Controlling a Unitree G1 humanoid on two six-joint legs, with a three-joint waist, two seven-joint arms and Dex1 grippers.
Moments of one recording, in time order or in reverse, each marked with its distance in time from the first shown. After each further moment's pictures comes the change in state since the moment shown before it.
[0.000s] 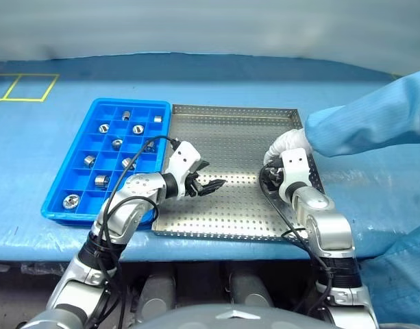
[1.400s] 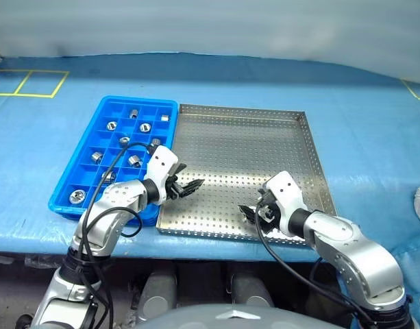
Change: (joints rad) left arm 0.114 0.055 0.107 -0.088 -0.015 0.034 0.041; right arm 0.239 -0.277 0.127 -0.566 0.290 0.346 0.254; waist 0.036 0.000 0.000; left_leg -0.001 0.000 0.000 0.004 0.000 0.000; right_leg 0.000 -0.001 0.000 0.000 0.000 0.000
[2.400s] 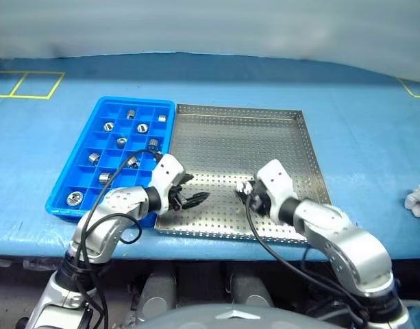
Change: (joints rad) left arm 0.051 0.033 0.023 -0.075 -0.032 0.062 -0.019; right arm -0.210 0.064 0.085 0.086 -0.015 -0.128 -0.029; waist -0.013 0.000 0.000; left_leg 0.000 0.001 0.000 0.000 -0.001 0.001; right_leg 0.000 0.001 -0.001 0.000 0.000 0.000
